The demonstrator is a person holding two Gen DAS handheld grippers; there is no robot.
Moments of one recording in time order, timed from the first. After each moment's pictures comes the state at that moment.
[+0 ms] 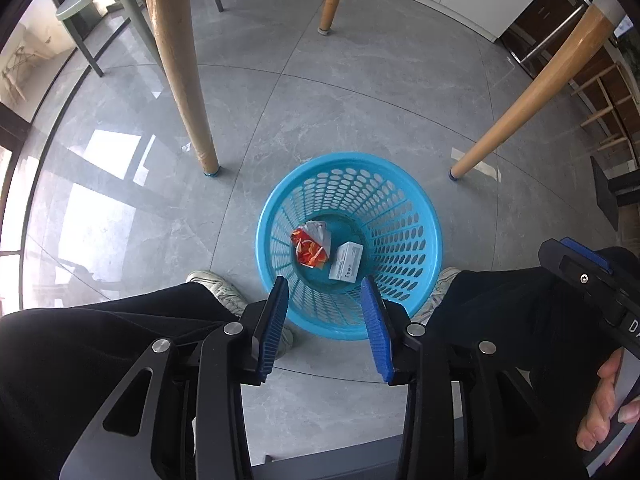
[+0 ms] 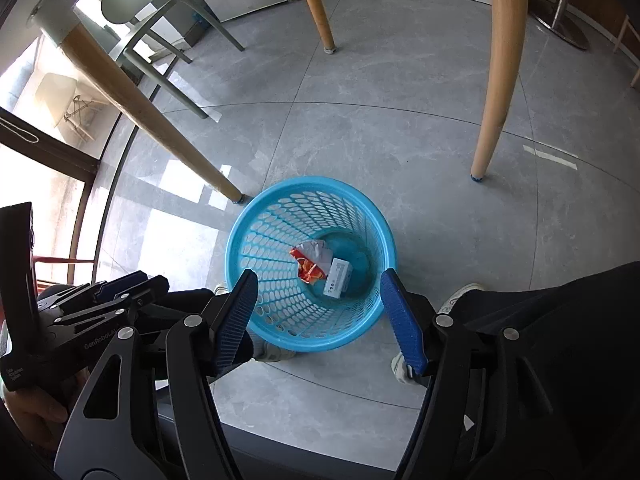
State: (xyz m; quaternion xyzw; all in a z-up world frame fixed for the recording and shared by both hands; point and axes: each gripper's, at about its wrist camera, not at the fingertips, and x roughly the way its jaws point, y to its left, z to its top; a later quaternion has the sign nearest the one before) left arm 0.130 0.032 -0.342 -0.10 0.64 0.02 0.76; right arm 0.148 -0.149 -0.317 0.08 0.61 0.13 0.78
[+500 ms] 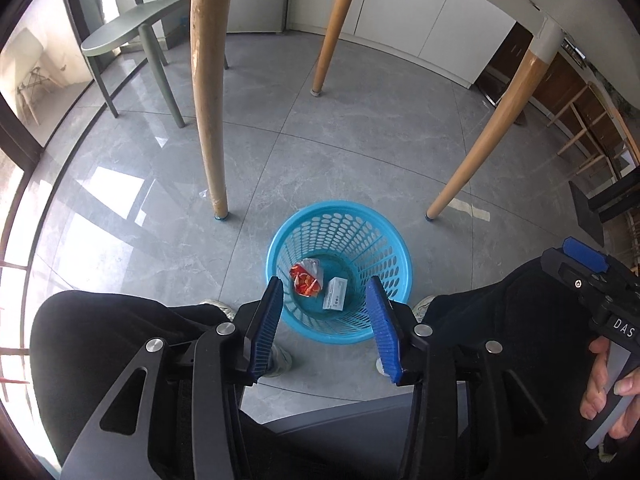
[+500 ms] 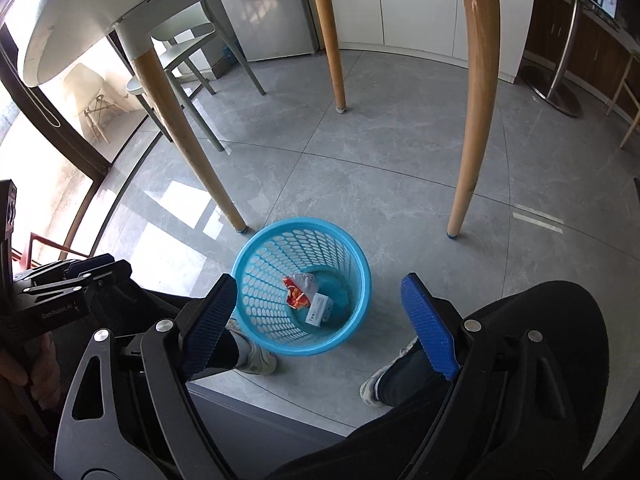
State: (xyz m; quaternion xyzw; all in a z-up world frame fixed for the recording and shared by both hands) left arm 0.077 0.038 -0.245 -0.10 0.55 0.01 0.83; right arm 0.106 -0.171 -0.224 0.02 0.53 0.15 0.84
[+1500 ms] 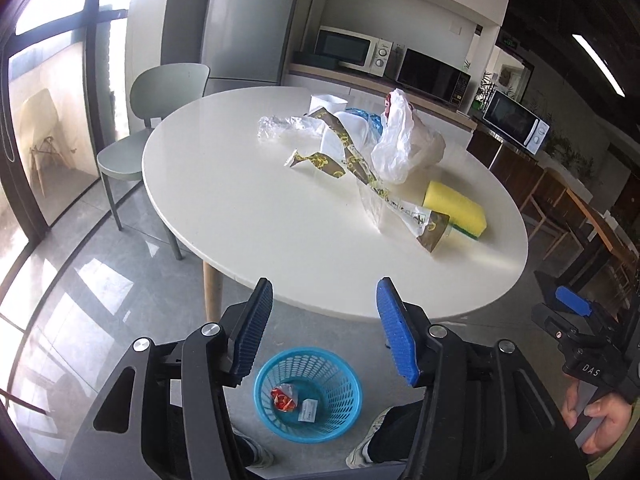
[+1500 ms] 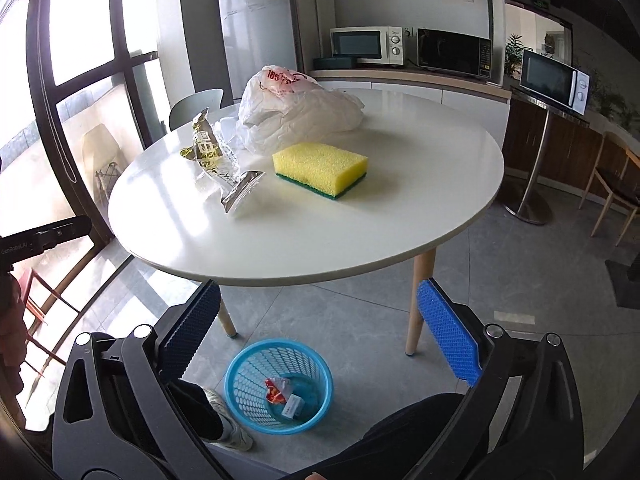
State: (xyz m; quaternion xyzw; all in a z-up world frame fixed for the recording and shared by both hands) left arm 0.074 0.037 -0.055 -0.11 0.34 0.00 0.93; right arm 0.097 -0.211 -0.037 0.00 0.34 0.14 0.93
